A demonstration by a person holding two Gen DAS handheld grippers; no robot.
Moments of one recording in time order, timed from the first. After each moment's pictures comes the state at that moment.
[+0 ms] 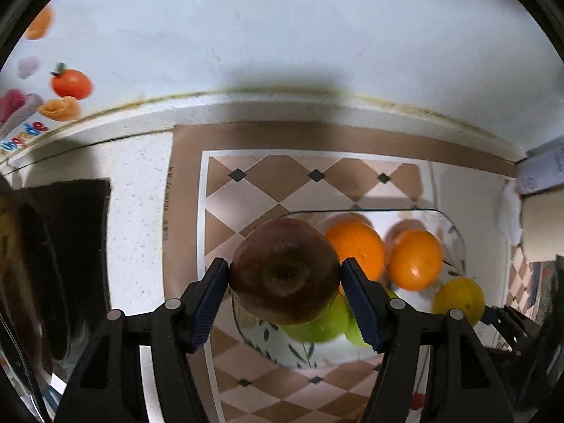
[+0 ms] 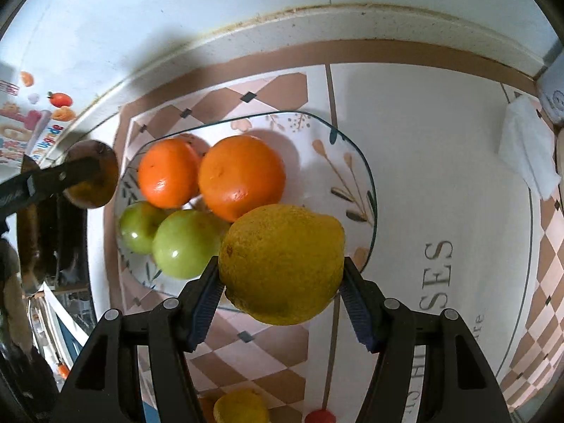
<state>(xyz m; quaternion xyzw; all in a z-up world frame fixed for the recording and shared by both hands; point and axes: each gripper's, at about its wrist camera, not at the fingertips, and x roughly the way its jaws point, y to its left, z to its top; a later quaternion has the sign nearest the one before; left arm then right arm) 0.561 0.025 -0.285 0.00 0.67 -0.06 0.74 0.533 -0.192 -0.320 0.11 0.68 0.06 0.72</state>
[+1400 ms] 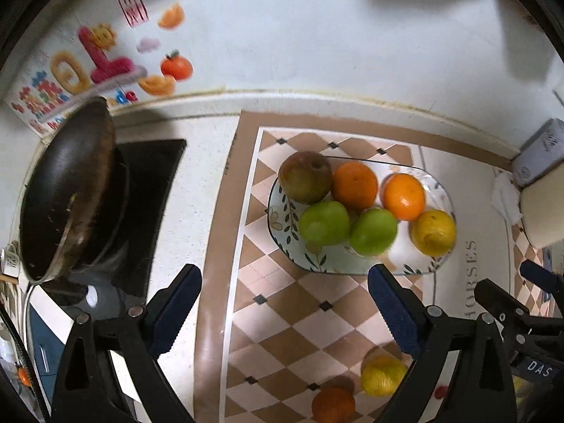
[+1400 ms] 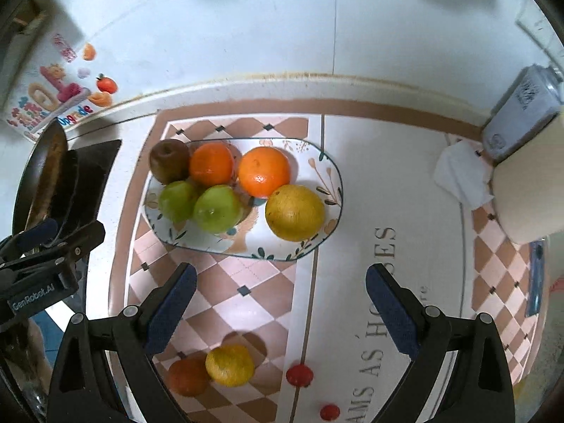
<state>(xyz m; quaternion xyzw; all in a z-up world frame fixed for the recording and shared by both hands) 0.434 0.017 -0.189 0.01 0.58 0.02 0.81 0.444 -0.182 -0.201 0.03 0.60 0.05 0.80</state>
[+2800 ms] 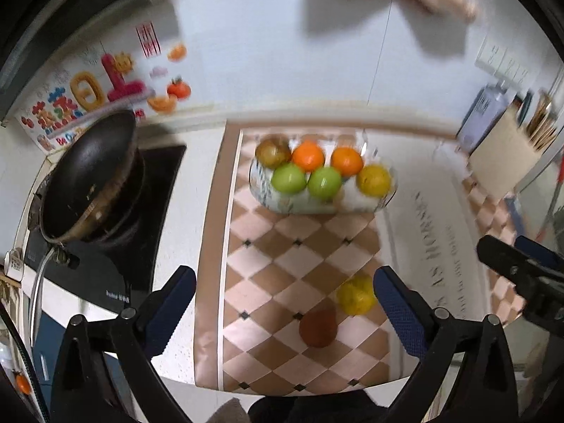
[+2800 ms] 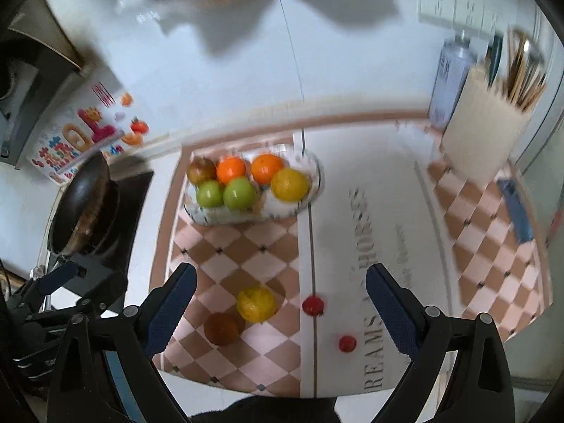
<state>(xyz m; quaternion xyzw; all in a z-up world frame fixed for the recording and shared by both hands) 0.313 -0.003 -0.152 0.03 0.55 -0.03 0.84 0.310 -0.214 -0.130 0.11 0.54 0.03 0.84</state>
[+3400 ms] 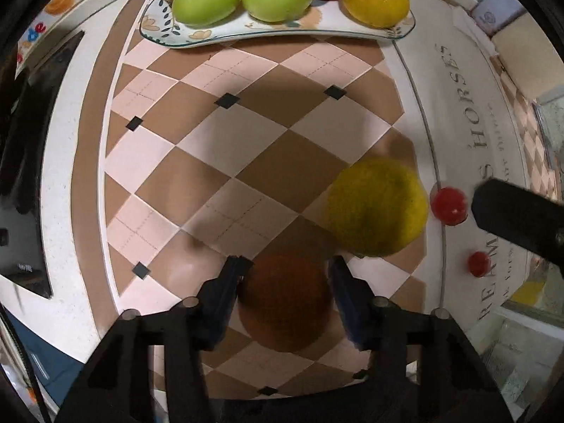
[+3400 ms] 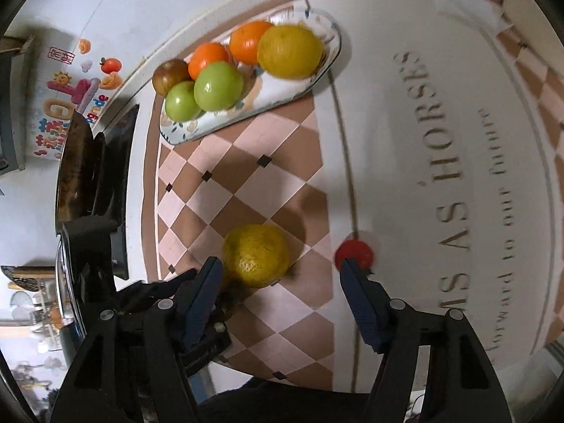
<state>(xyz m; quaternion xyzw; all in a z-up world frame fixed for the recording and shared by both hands) 0.320 -0.046 -0.326 0.04 0.70 -0.10 0.70 0.341 -0.209 -0.298 0.21 0.67 0.10 0.71</state>
